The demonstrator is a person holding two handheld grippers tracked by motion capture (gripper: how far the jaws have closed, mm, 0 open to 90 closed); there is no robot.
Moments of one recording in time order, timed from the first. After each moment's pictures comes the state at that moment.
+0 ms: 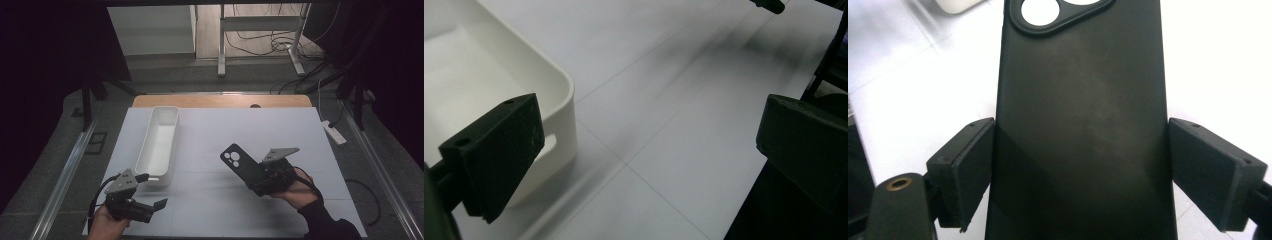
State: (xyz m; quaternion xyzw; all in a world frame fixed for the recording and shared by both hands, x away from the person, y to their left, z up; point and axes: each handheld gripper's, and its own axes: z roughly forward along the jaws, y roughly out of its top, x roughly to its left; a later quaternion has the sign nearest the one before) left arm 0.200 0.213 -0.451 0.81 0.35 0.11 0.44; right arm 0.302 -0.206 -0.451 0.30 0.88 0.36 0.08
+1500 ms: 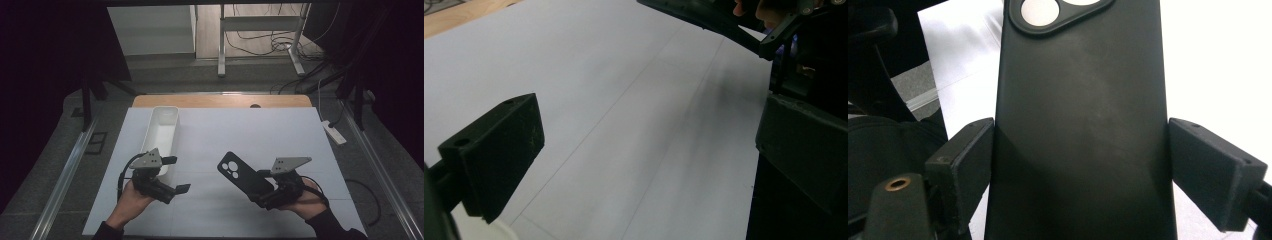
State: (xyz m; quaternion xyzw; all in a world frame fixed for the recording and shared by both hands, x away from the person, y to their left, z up) left arm 0.254 0.170 -0.435 0.83 0.26 0.06 0.49; right arm 0.271 -0.216 -0.437 0.23 0.87 0.43 0.04
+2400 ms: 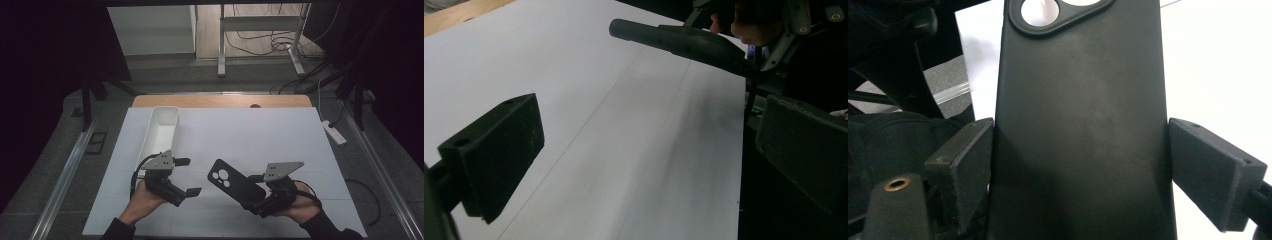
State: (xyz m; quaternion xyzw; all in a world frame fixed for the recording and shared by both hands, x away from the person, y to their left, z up) left arm 0.259 0.145 -0.442 0.83 0.21 0.04 0.51; right arm 0.260 -0.199 -0.439 0.18 0.88 0.44 0.01
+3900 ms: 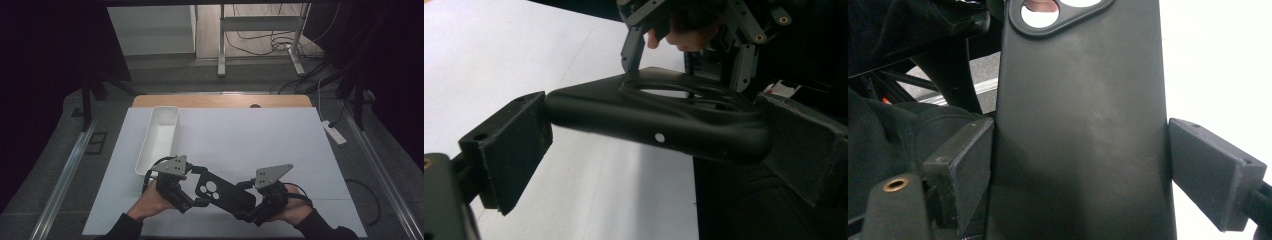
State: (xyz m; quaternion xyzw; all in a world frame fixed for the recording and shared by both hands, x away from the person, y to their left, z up) left arm 0.262 0.119 -0.444 0.84 0.11 -0.04 0.53; right arm 0.253 -0.179 -0.441 0.11 0.88 0.46 -0.04
